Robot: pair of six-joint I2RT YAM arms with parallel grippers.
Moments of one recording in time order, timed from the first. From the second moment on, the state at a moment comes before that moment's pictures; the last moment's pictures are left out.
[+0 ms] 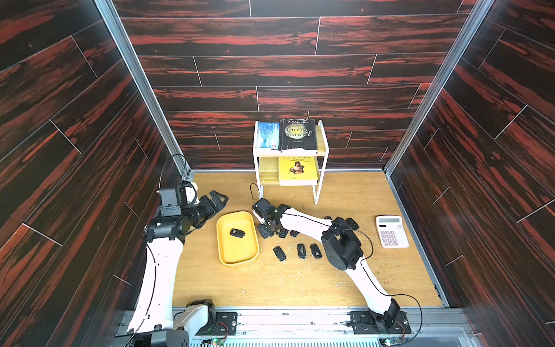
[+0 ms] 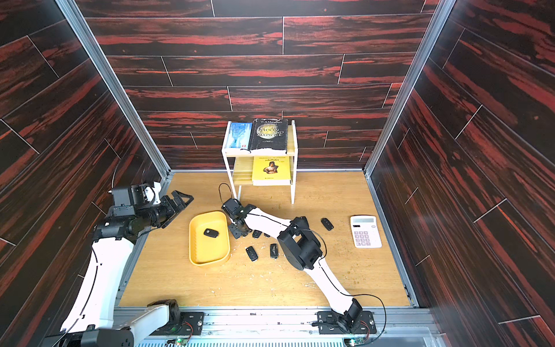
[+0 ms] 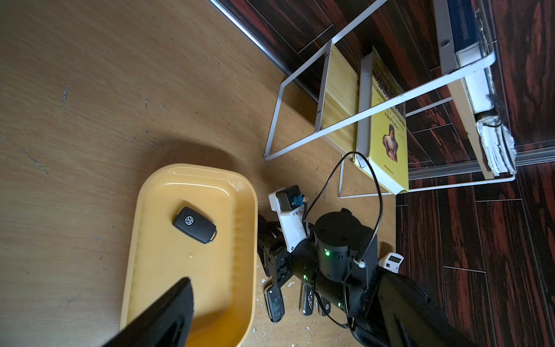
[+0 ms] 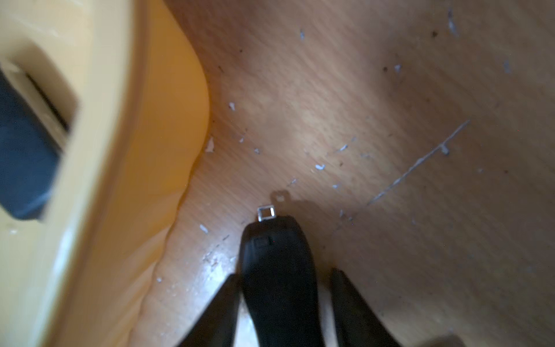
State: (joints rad) left arm 0.14 1.10 1.19 -0.80 0.49 -0.58; right arm 0.92 2.41 1.98 -0.74 0.09 0.18
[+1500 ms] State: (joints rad) left arm -0.11 0.71 0.70 -0.14 0.82 0.06; right arm 0.72 1.54 1.24 -0.28 -0.92 0.64
